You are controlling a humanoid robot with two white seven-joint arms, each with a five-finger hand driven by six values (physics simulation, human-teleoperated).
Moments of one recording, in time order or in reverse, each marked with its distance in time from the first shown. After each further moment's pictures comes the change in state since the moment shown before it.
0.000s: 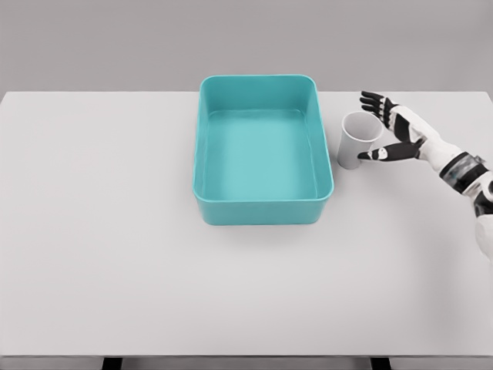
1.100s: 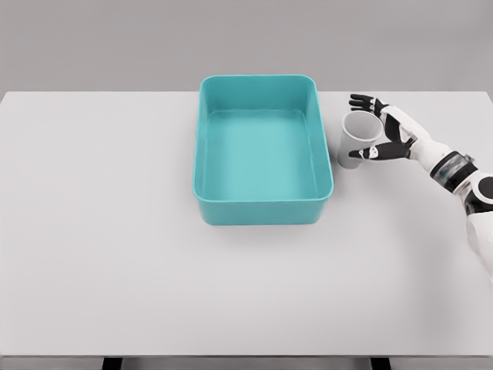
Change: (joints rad) left arm 0.002 0.000 0.000 0.000 0.000 0.000 0.000; right arm -0.006 0.025 -0.001 -0.003 0.017 0.010 0.000
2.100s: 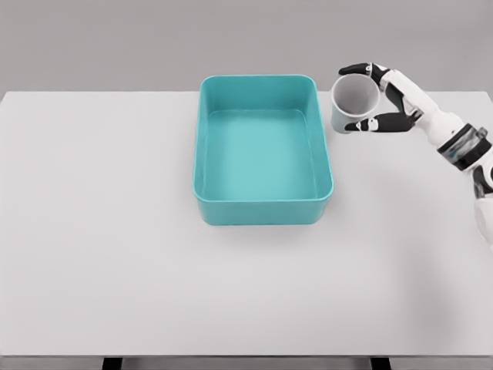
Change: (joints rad) left arm -0.002 0.000 0.000 0.000 0.000 0.000 0.000; right arm 0.008 -0.033 -0.044 -0.239 0.072 -0.187 0.000
